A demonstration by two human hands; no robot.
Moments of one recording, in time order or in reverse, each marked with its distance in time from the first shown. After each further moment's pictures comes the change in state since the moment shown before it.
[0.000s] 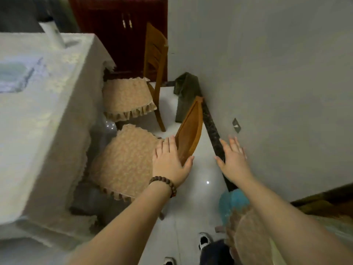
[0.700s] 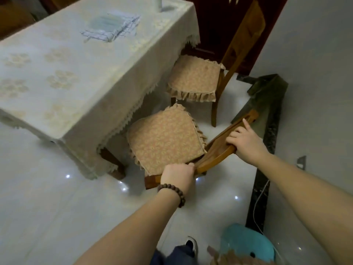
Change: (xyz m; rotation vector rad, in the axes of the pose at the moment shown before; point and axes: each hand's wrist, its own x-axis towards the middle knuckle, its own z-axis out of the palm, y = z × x) left_hand 0.025 0.041 0.036 0.341 -0.232 -0.273; right_hand 0.201 -0.017 0.005 -0.447 -0.174 -1.064
